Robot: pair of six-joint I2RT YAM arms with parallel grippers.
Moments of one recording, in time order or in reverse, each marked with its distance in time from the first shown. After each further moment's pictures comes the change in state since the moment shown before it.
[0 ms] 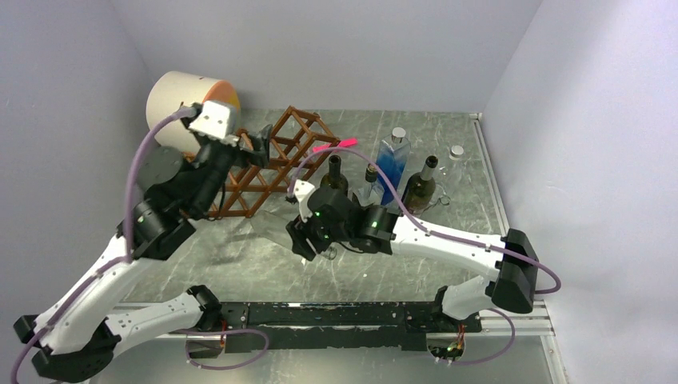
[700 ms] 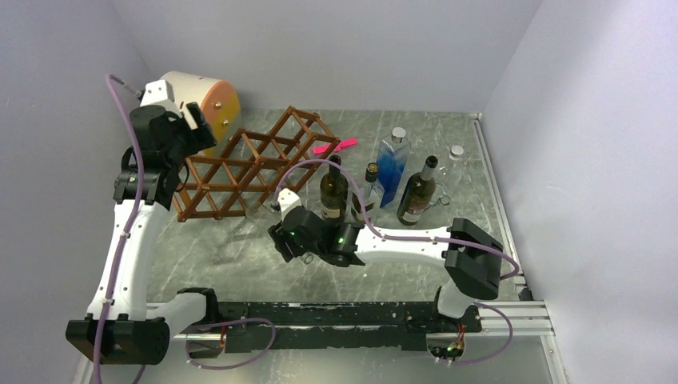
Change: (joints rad) left arm 0.733 0.193 0.011 -0.304 0.303 -0.413; right arm 0.076 0.224 -0.080 0.340 0.259 0.101
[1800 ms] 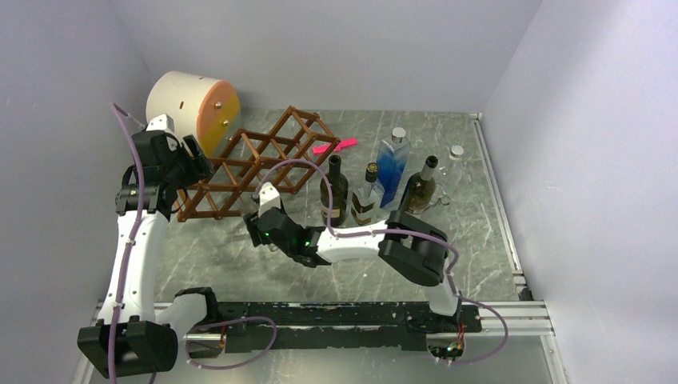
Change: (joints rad) left arm 0.154 -0.071 -0.200 -0.143 0.156 -0.087; right arm 0.004 0.332 0.126 0.423 0.173 0.029
